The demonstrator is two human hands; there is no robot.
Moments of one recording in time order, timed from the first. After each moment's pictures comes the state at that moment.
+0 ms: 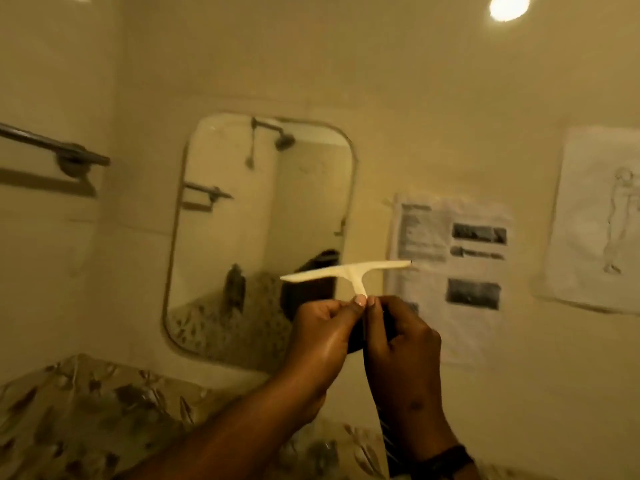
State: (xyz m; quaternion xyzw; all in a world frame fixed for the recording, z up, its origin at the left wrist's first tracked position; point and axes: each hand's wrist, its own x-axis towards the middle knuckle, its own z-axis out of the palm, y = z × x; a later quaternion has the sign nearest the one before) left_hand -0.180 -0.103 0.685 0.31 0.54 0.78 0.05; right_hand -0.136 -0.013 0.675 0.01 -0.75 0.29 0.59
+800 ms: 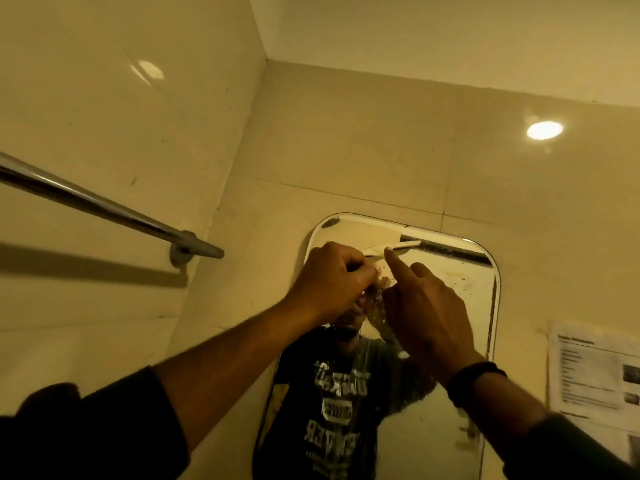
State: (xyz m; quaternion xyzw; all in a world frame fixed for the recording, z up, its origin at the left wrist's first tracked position) left_hand -0.411 -0.298 0.847 0.50 0.58 0.59 -0.25; right_hand -0.332 -0.159 0.841 -0.04 -0.83 -0.13 0.55
